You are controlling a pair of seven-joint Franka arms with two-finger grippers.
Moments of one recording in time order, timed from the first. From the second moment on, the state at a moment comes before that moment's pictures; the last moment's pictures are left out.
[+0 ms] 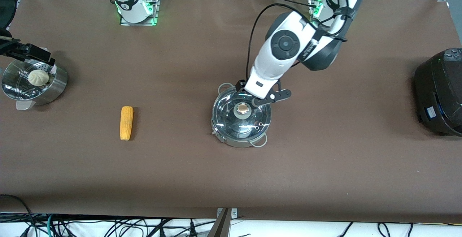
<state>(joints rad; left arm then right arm) -0.57 0.50 -0.09 -1.47 -0.15 1.96 -0.93 -0.05 0.04 -0.04 -1.61 0.01 1.52 0.06</state>
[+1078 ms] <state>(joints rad) -0.61 0.71 -0.07 -1.25 -0.04 2.02 -1.08 0.10 0.47 -0.04 -1.83 0.01 2.20 0.23</state>
